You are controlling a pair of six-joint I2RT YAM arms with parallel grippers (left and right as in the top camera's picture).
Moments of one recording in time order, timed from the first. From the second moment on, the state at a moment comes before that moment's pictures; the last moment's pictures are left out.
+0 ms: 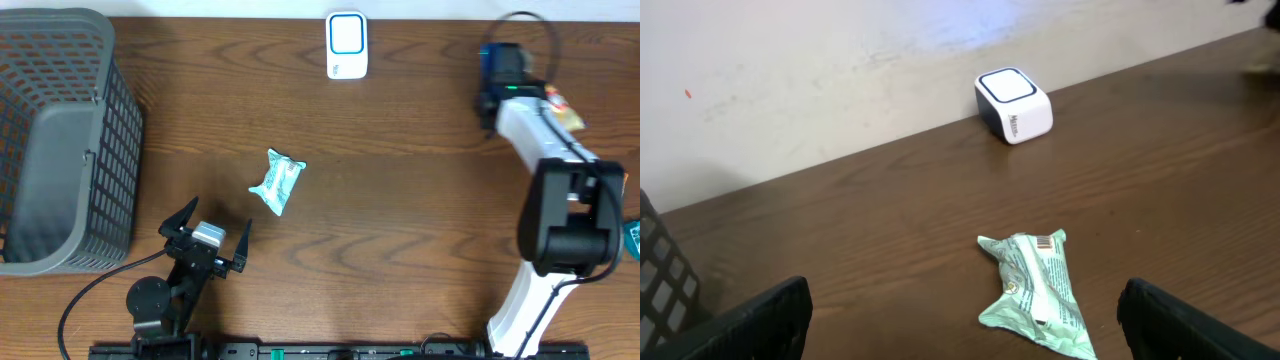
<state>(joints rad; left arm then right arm) 0.10 0.06 0.02 -0.09 0.46 0.23 -0.06 2.08 1.48 -0.42 0.82 -0.29</state>
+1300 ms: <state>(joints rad) 0.10 0.06 0.02 -0.09 0.46 0.23 0.81 1.86 1.50 -0.53 -0.18 0.60</state>
